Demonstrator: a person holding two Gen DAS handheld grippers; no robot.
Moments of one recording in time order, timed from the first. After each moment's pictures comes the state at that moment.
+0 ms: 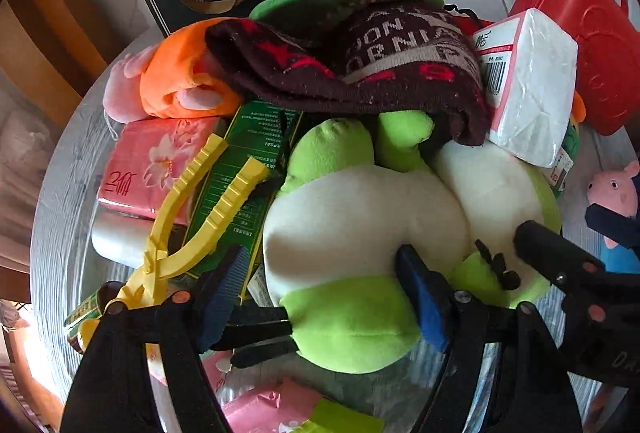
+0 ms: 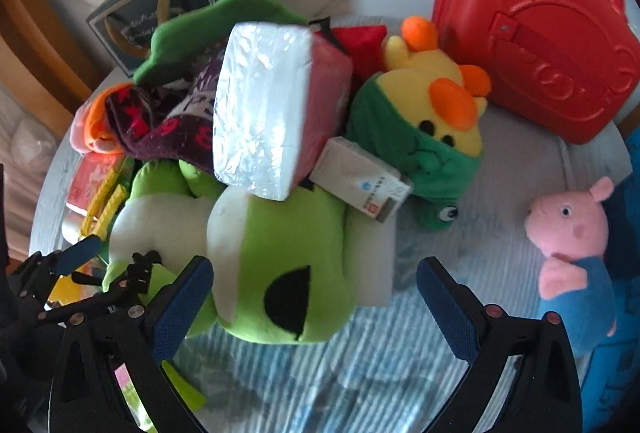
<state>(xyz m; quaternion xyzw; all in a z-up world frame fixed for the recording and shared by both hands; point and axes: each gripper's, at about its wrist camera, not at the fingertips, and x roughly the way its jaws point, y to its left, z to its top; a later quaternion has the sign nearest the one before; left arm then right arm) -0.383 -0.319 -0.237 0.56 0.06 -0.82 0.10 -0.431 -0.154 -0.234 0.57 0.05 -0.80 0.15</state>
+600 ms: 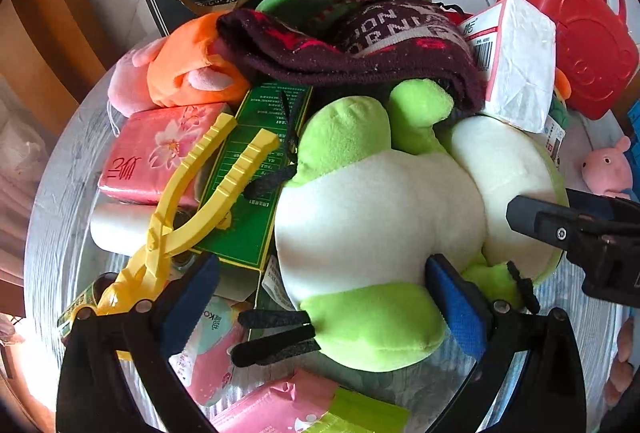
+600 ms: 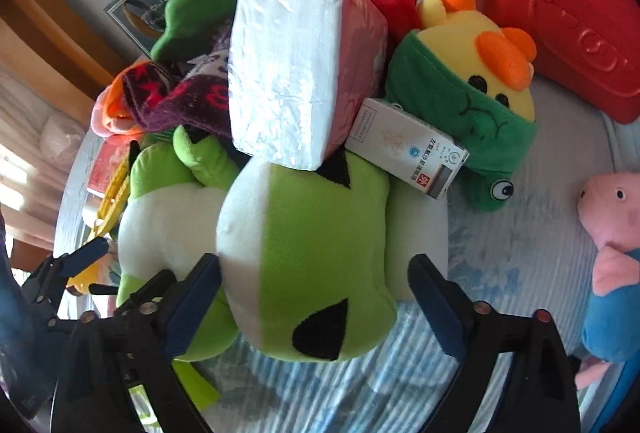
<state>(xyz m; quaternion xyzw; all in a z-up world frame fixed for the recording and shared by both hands) -0.348 -0.315 -0.249 0.54 0.05 -0.84 0.08 -0.415 -0.133 -0.260 0.58 0.00 -0.79 0.22</state>
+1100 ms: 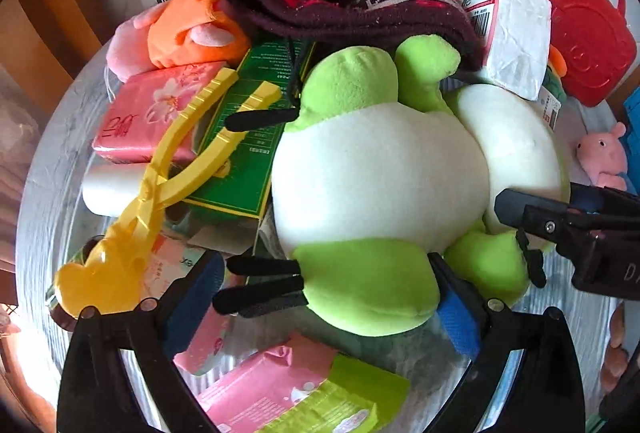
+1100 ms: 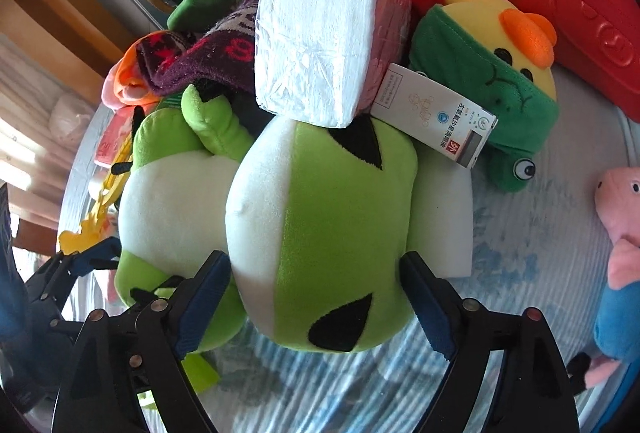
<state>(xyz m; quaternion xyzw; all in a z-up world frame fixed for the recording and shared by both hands) -0.330 -0.320 -0.259 0.56 0.07 -0.82 0.07 -0.409 -0.138 -0.272 0.60 0.02 -0.77 0.24</state>
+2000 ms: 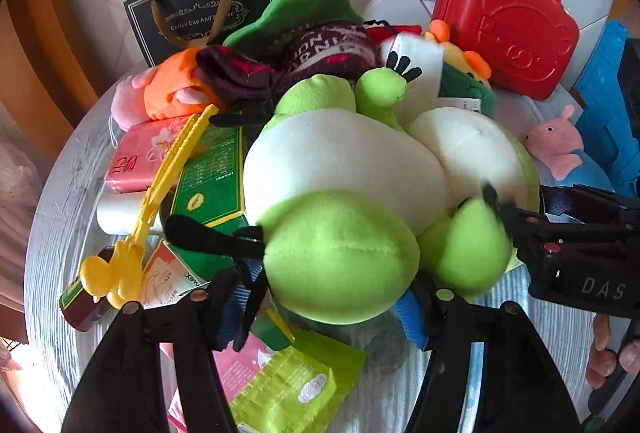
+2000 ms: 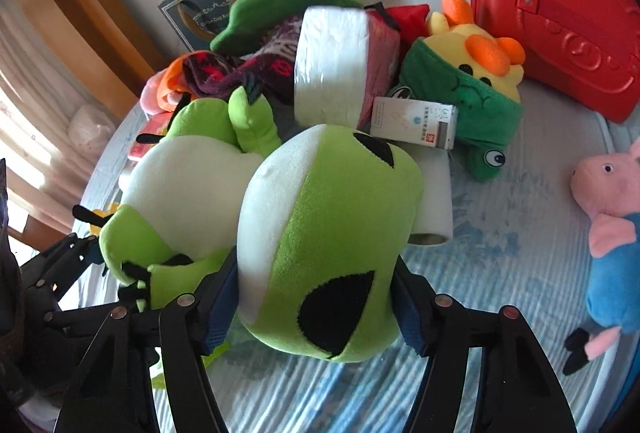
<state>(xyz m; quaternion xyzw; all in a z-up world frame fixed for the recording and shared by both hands) -0.300 -0.285 -0.192 0.49 0.03 -0.87 0.03 -0.358 -0.125 -0.229 0.52 0.01 -0.81 0.26</state>
